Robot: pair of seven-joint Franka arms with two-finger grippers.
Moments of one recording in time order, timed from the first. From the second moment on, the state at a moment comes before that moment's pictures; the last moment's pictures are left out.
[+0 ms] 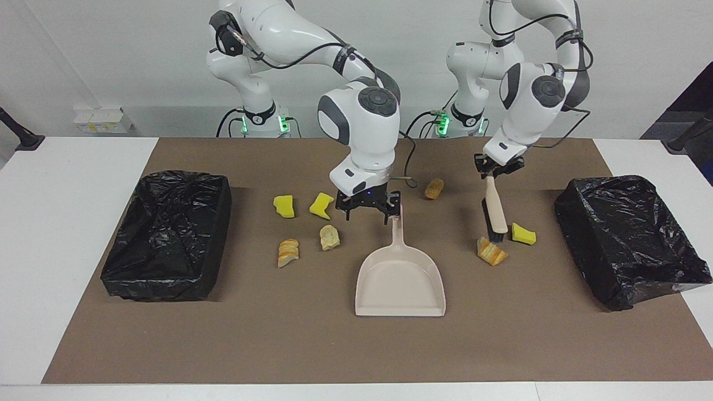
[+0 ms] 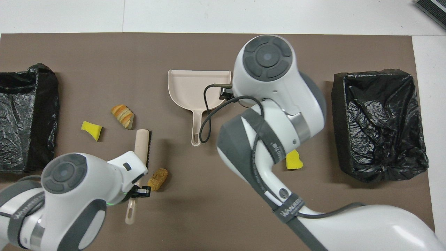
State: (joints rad) left arm -0.20 -0.13 0.09 -2.26 0.03 2.00 0.04; right arm 0.44 0.58 0.23 -1.30 -0.24 1.93 0.83
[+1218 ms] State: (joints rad) left arm -0.05 0.16 0.05 -2.07 0.04 2.02 0.30; right arm 0.54 0.68 0.23 -1.30 -0.28 1.99 0.84
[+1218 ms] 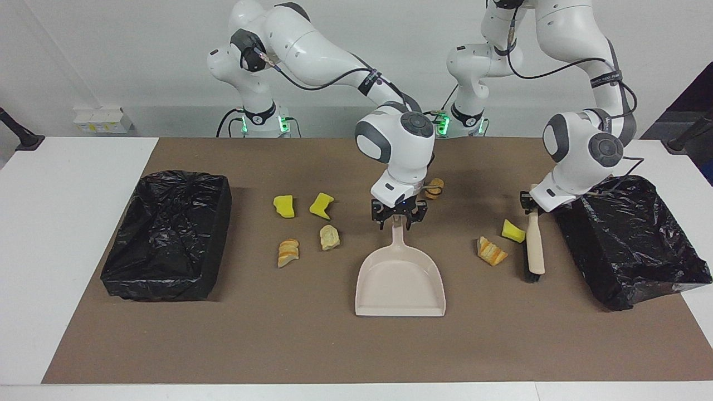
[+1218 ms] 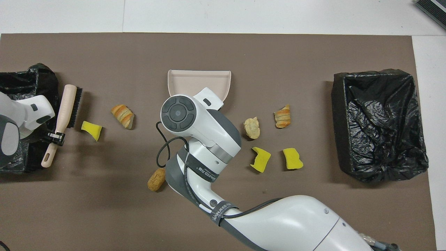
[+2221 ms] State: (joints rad) left arm -0.17 0.12 0.07 -2.00 -0.02 1.91 0.25; right arm 0.53 0.49 0.23 -1.38 -0.25 1.98 0.67
